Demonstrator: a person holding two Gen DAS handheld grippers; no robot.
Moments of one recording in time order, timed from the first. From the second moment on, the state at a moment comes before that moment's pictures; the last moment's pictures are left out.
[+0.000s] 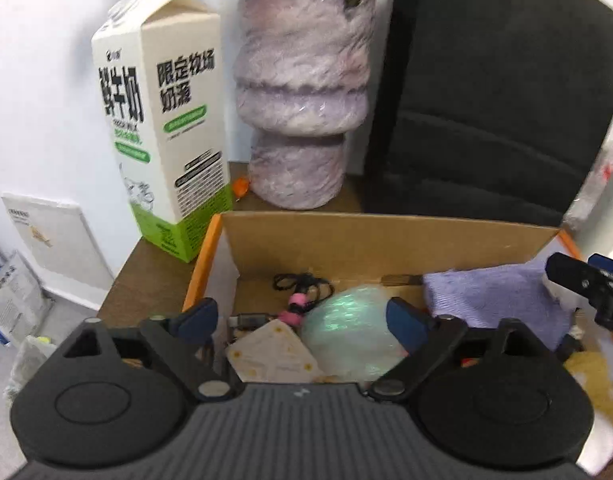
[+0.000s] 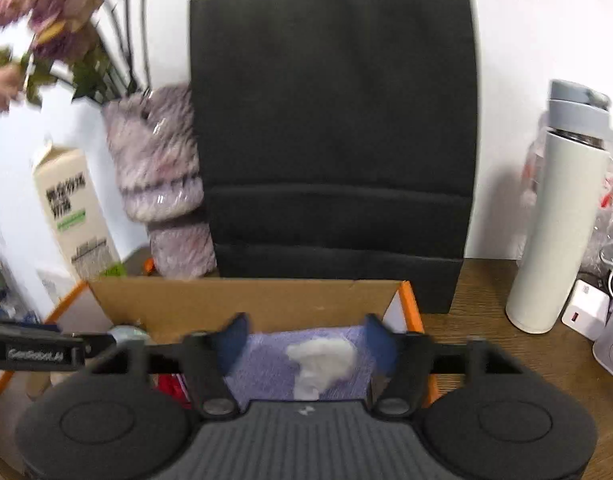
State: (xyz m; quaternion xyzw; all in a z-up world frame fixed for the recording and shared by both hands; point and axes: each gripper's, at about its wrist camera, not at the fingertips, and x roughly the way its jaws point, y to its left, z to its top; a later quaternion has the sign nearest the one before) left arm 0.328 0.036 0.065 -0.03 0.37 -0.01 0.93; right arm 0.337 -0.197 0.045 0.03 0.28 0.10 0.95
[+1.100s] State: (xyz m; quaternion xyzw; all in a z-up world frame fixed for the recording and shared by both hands) left arm 0.190 0.029 0.102 0.03 0.38 0.02 0.92; right arm 0.215 -0.193 0.073 0.03 0.39 0.10 0.91
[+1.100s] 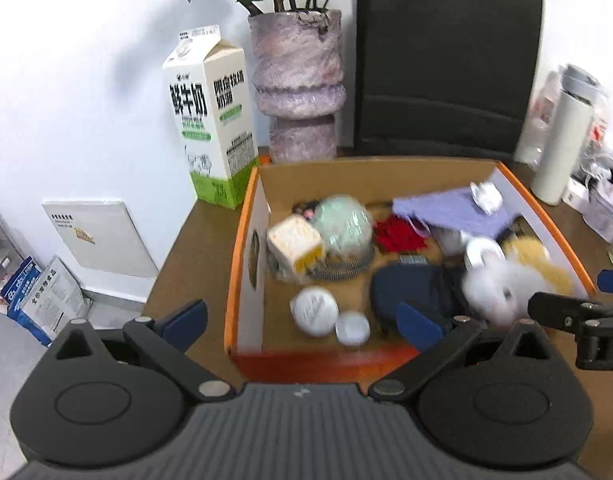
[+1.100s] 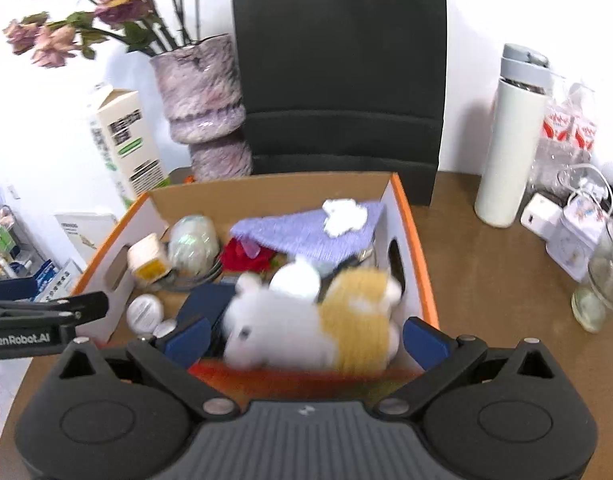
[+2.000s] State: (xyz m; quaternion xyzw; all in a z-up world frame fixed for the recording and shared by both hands) left arm 0.011 0.027 -0.002 -0.01 0.35 0.04 0.93; right arm 0.037 -0.188 -0.023 -0.01 0.35 0.07 0.94
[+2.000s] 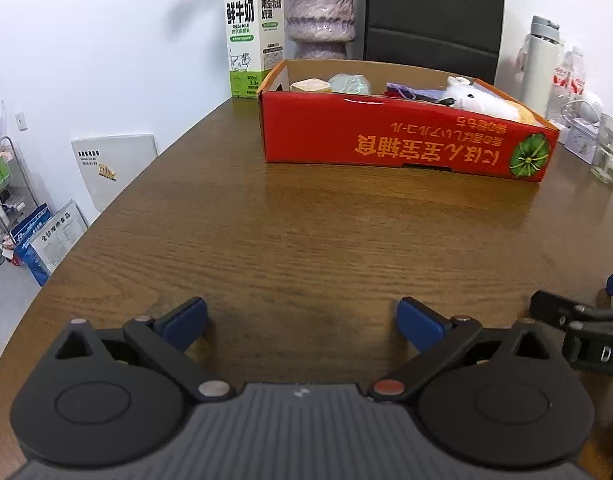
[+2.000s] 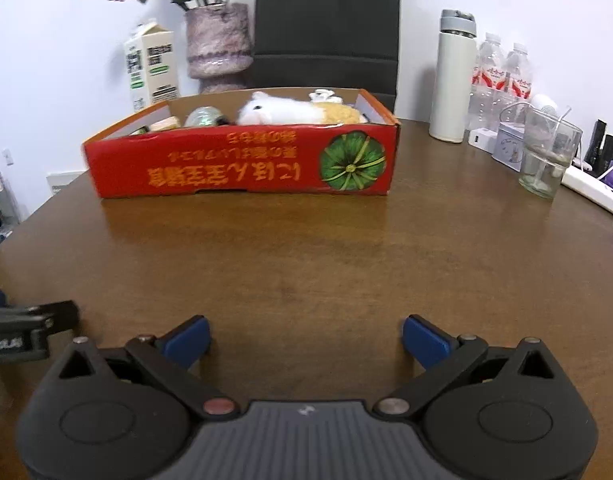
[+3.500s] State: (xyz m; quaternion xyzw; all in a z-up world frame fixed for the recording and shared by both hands) left arm 0.009 0.019 -0.005 0.00 0.34 0.03 0.94; right arm 0.023 -0.180 -0.022 -0.02 0.34 0.08 0.94
